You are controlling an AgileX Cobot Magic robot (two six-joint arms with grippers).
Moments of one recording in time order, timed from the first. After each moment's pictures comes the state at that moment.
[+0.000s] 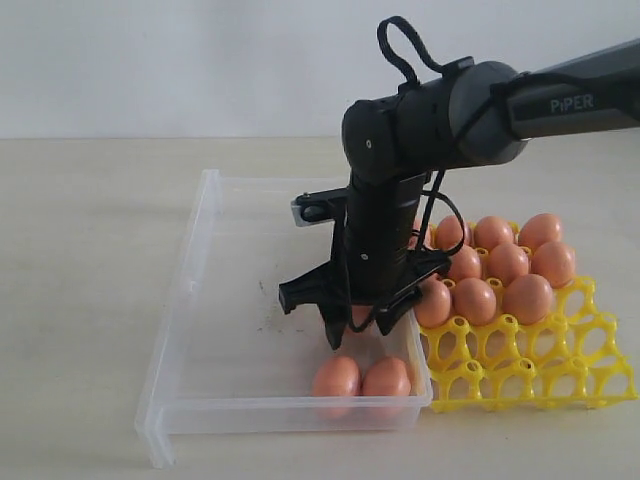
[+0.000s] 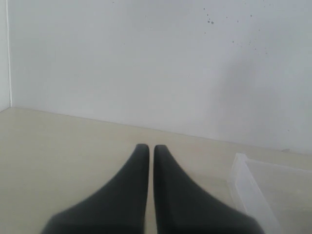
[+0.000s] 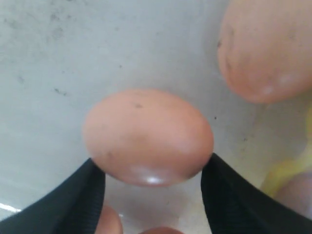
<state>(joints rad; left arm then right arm) 0.12 0.00 0.00 -0.08 0.08 -0.05 0.65 2.07 -1.41 0.13 0.94 0.18</state>
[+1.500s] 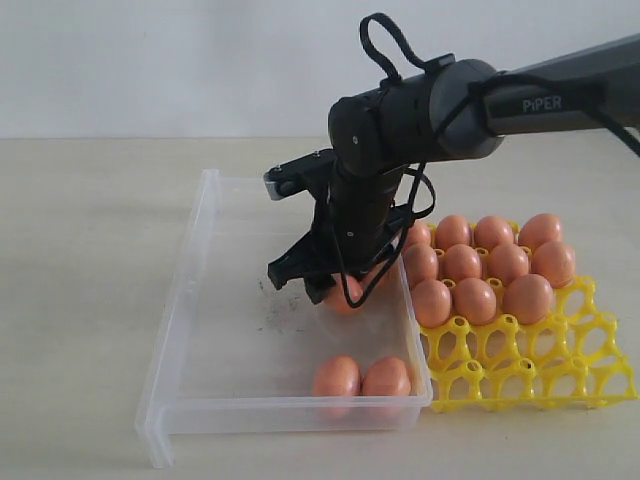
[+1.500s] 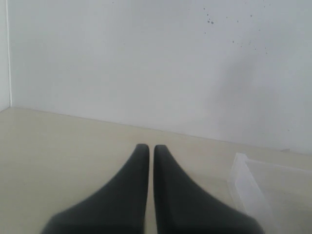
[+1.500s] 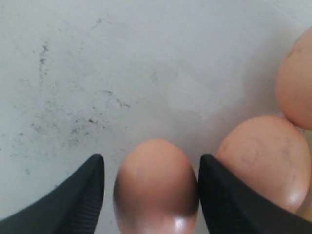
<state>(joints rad) 0.12 0.00 0.00 -0.08 0.08 -0.05 0.65 2.12 -1.50 0.03 0.77 0.02</state>
